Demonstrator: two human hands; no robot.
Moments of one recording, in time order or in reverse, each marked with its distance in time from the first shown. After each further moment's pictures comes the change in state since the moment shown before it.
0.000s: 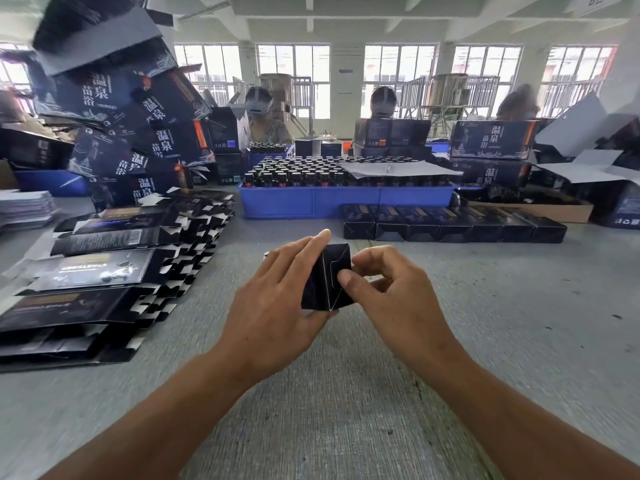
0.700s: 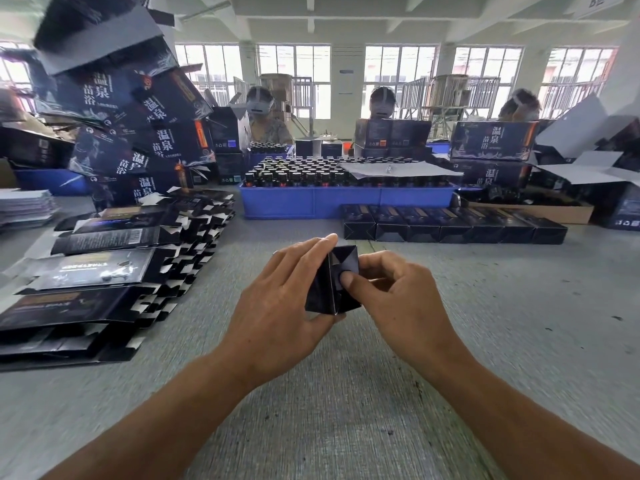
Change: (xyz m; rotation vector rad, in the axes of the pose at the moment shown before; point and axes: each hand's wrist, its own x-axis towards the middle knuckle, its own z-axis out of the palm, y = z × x) left_hand 0.000 0.005 0.000 -0.031 0.009 0.037; right_hand 0.000 -0.002 0.000 -0.015 0.007 0.039
